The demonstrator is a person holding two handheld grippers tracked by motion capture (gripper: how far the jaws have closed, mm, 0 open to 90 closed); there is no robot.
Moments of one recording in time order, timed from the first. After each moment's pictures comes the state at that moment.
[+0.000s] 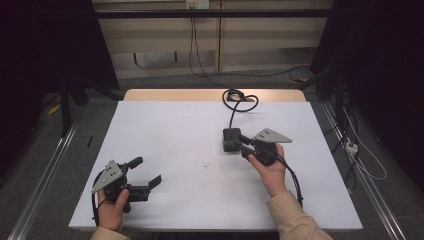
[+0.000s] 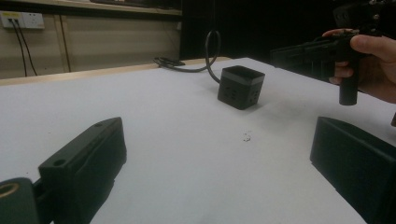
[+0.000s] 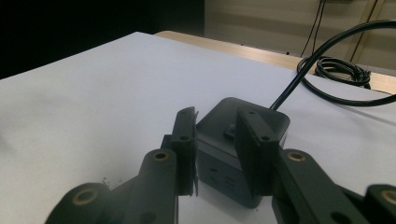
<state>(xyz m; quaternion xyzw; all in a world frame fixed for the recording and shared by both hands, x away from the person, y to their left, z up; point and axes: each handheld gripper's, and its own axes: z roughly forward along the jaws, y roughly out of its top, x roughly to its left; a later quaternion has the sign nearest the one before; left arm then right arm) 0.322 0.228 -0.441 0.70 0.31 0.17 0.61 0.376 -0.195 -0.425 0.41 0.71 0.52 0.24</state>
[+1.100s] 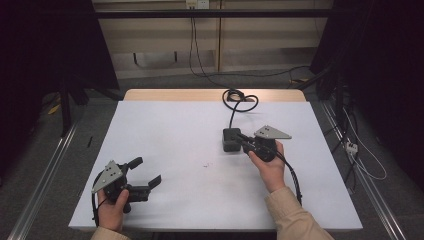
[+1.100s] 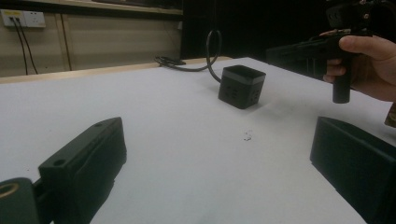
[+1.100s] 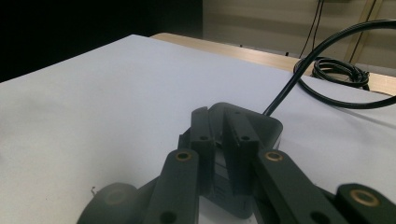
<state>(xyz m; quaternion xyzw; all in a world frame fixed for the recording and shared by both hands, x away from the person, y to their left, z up) 0.321 0.228 -0.442 0.70 0.31 0.17 0.61 0.387 -0.198 -0.428 0.41 0.71 0.52 0.23</state>
